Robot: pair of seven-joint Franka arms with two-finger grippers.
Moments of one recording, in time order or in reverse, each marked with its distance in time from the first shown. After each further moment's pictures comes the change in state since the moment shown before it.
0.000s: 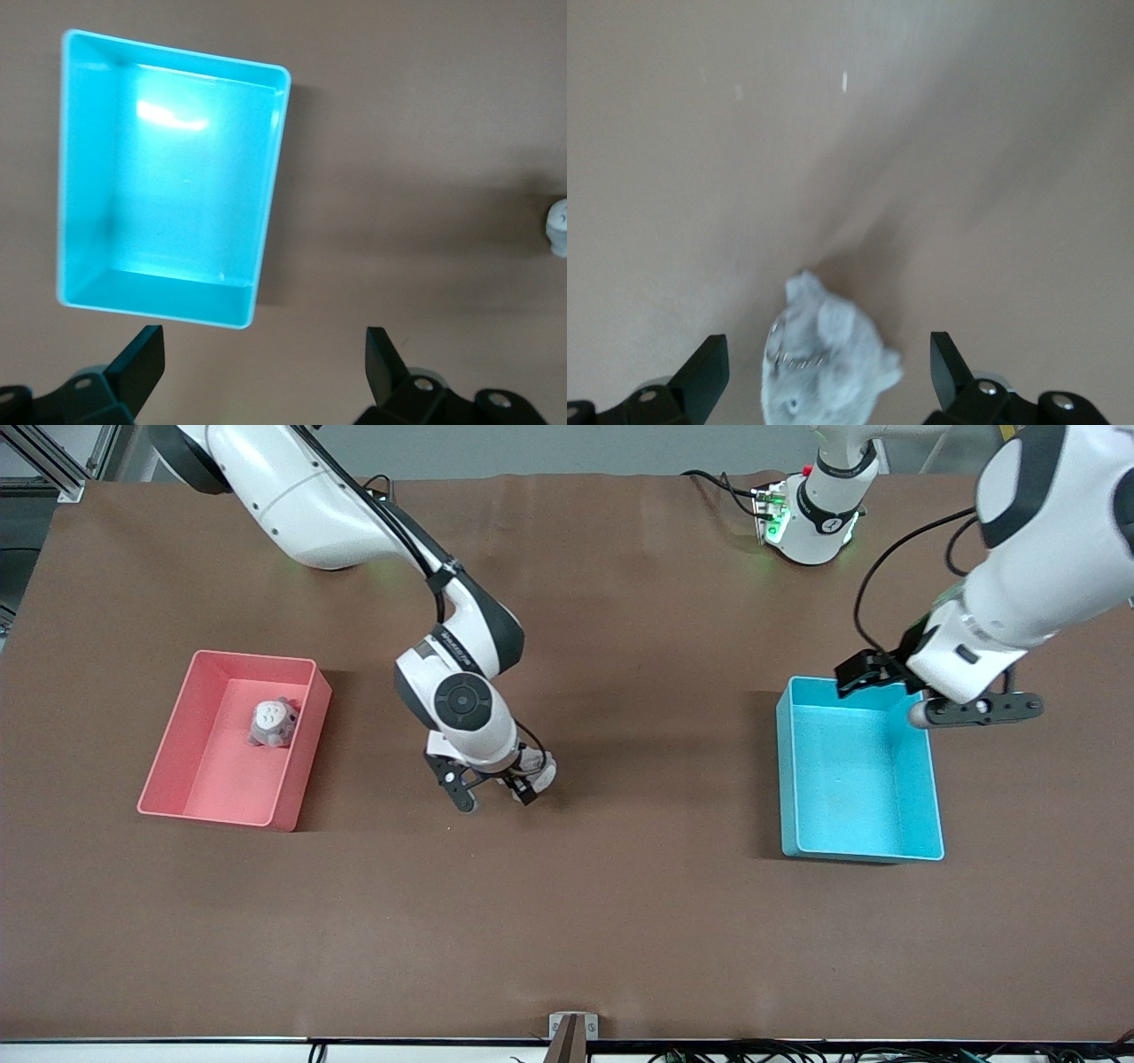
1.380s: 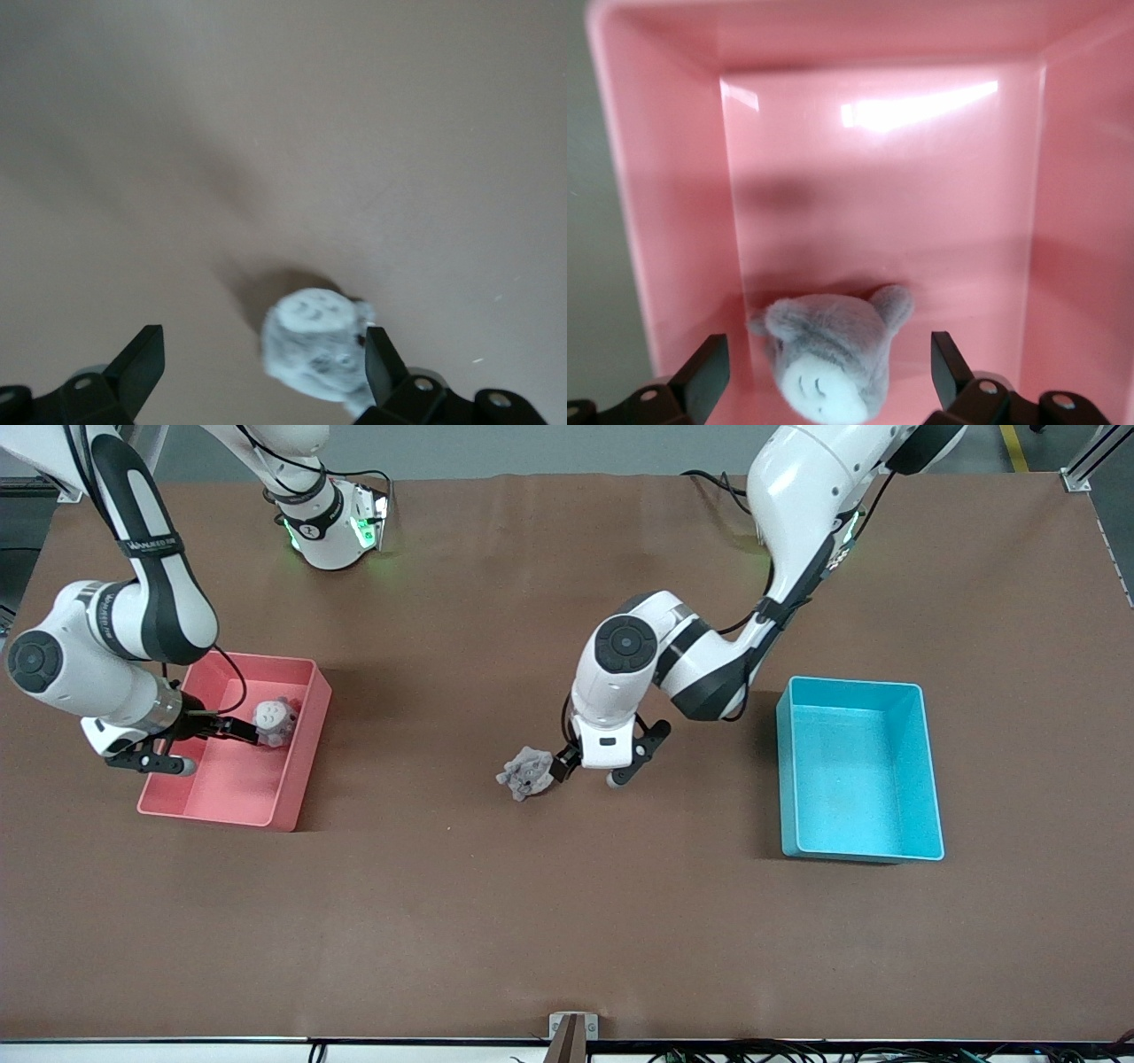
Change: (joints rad) left arm -0.453 0.661 -0.117 0.313 0.235 0.533 -1.469; right arm -0.763 -0.504 -0.005 -0.809 0.113 0.277 -1.529
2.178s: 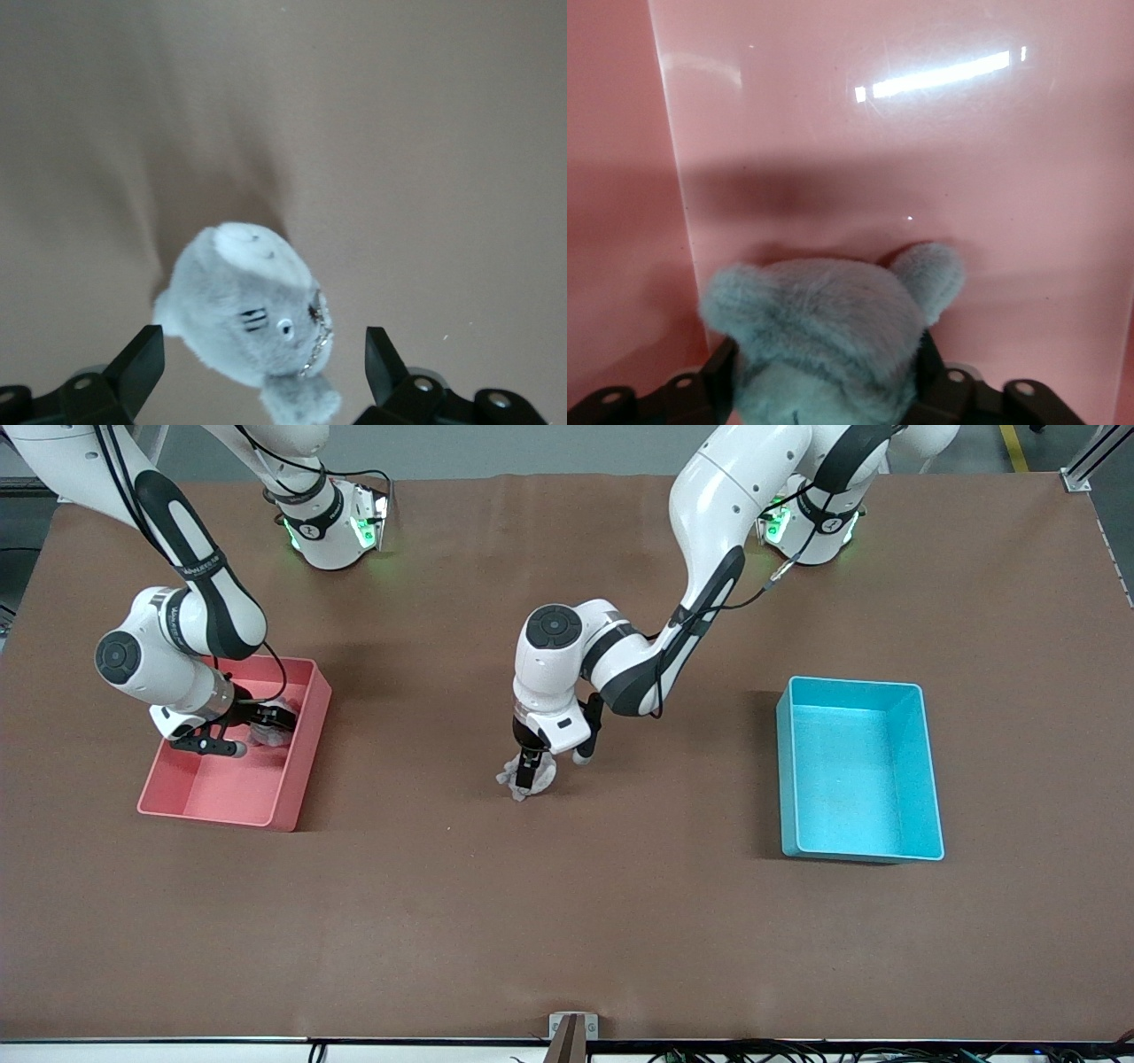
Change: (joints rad) left arm -0.282 0.163 0.236 0.131 0.009 0.168 -0.505; right arm -0.006 0.075 0.002 -0.152 0.005 0.188 0.000
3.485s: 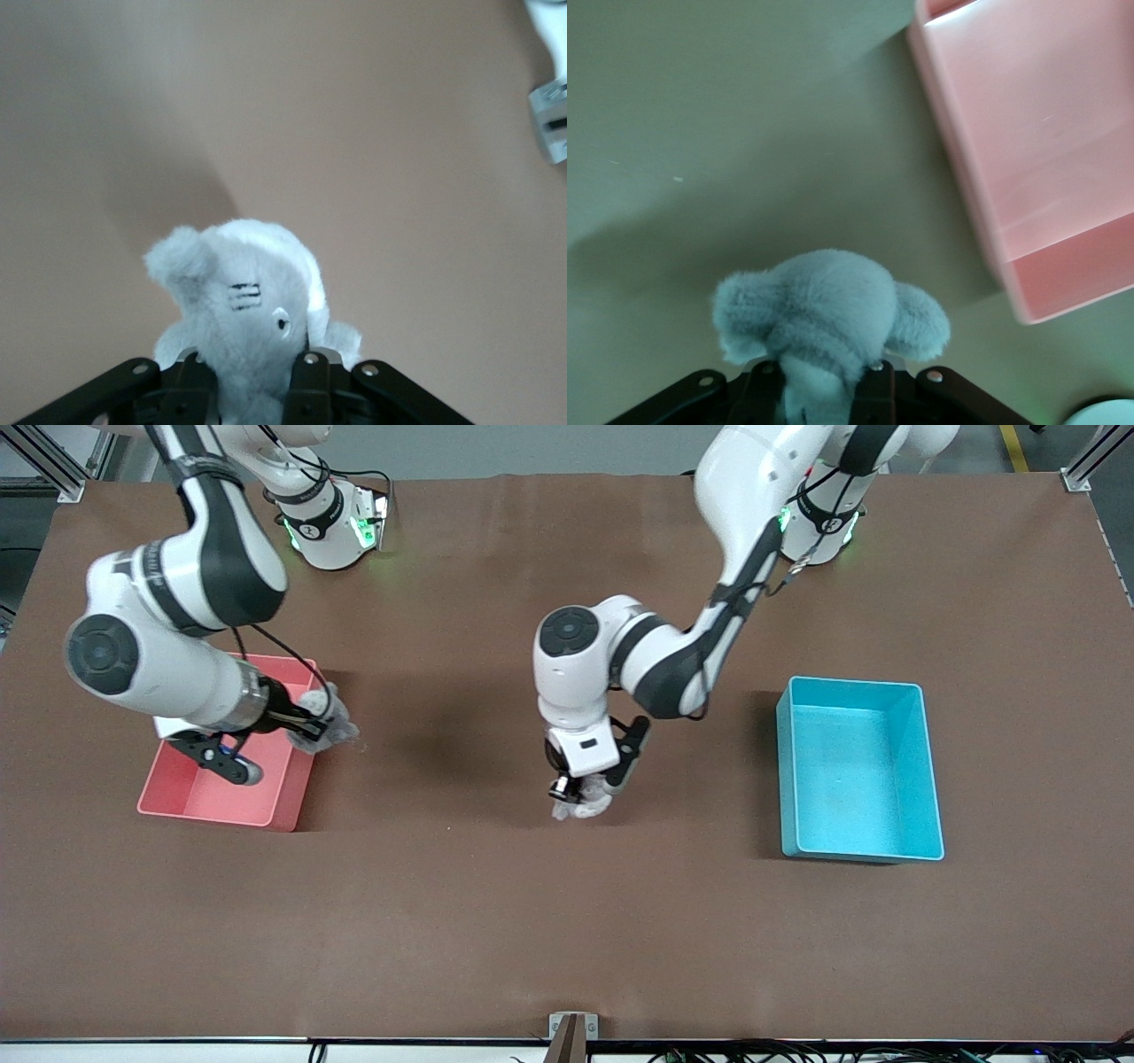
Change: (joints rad) left arm 0.068 -0.152 0.086 0.055 0.015 -0.322 0.447; right arm 0.387 -0.035 0.028 0.638 0.078 -0.701 0.810
